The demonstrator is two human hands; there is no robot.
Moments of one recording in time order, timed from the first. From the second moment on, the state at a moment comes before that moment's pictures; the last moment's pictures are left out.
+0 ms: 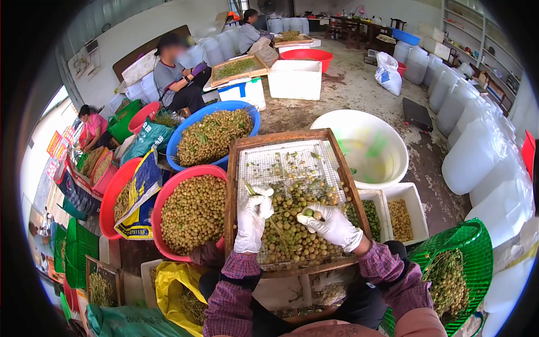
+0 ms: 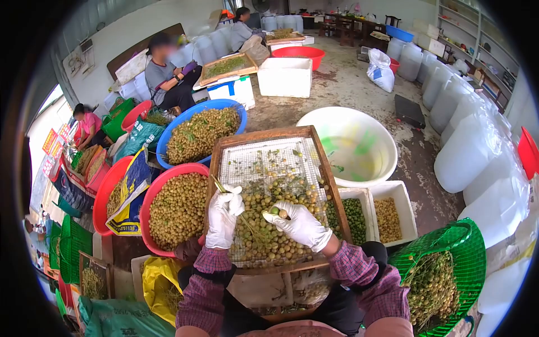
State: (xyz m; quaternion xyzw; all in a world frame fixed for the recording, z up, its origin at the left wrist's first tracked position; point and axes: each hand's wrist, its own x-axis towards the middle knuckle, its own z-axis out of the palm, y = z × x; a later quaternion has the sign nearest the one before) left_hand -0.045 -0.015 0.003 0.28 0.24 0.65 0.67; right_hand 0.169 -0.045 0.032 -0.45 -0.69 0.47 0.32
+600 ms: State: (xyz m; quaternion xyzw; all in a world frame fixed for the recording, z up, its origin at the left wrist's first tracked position) left_hand -0.045 0.000 -0.031 0.36 0.38 0.58 0.63; right_hand 0.189 0.018 -0.019 -0.30 -0.40 0.83 0.24
